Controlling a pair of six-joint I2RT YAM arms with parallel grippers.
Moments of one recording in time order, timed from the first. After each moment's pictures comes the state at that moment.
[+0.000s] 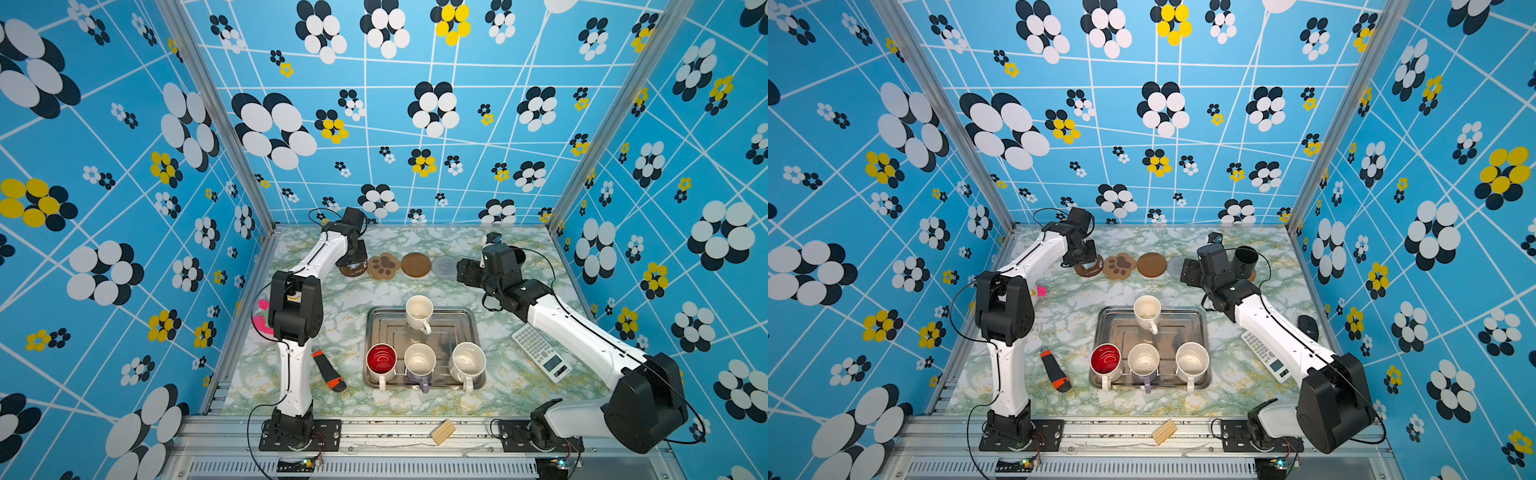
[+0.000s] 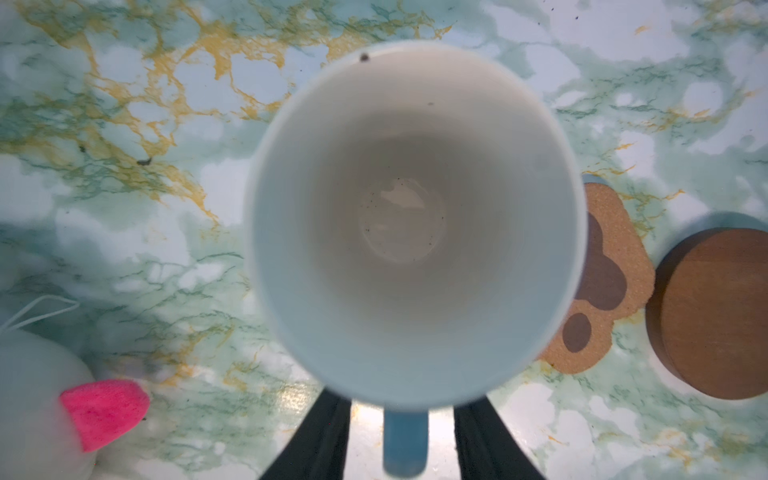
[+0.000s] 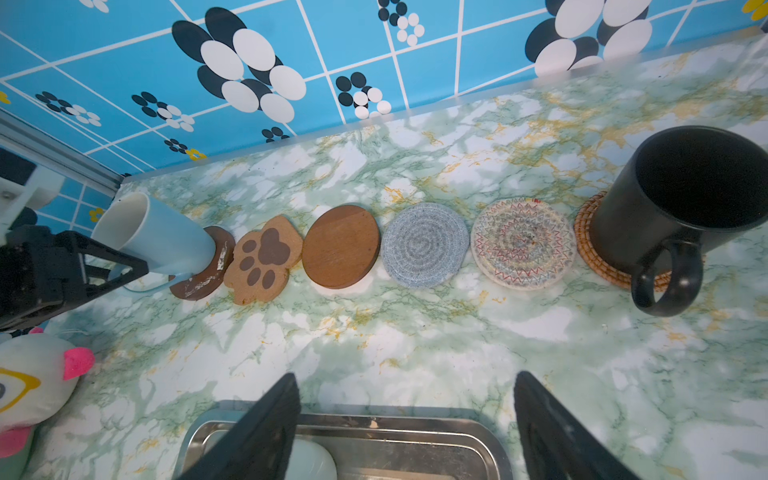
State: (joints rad) left arm -0.24 2.09 1.84 -0.86 -0.13 -0.45; right arm 0.46 1.37 1.06 -0.31 0.22 0.46
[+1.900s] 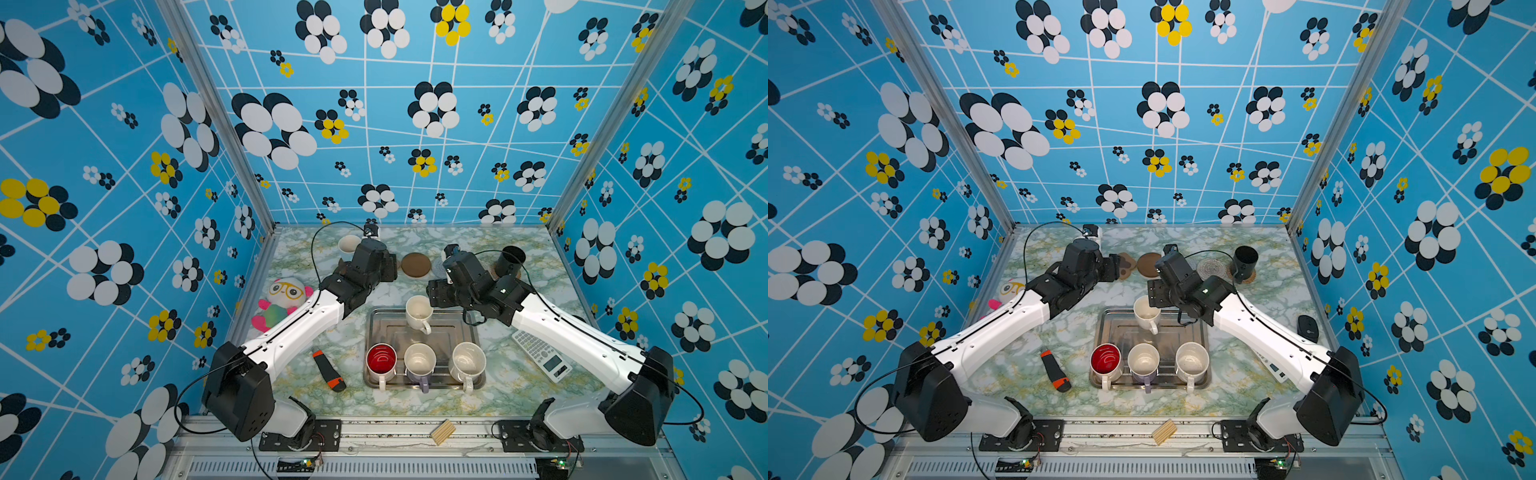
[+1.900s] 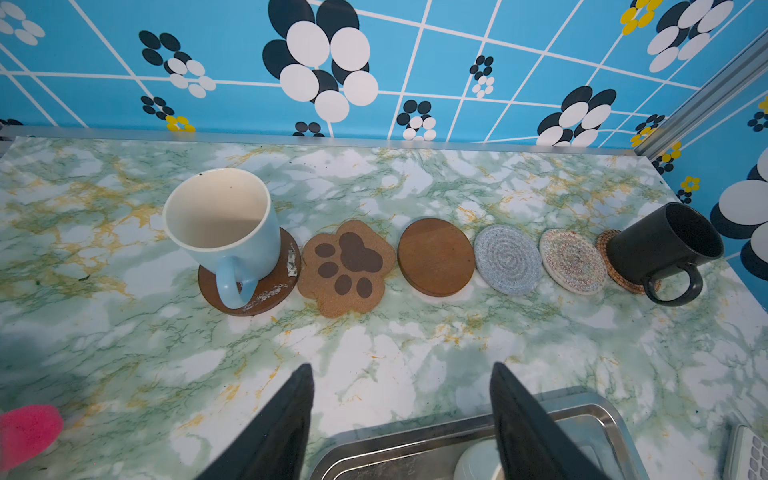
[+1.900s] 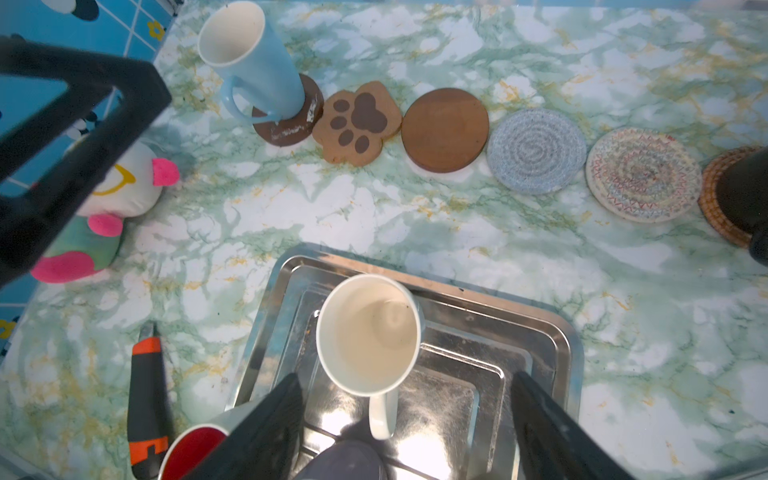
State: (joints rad) left arm -0.58 1.43 1.16 -0.26 -0.26 -0.38; right arm 0.78 1.43 1.29 -0.72 0.24 0.48
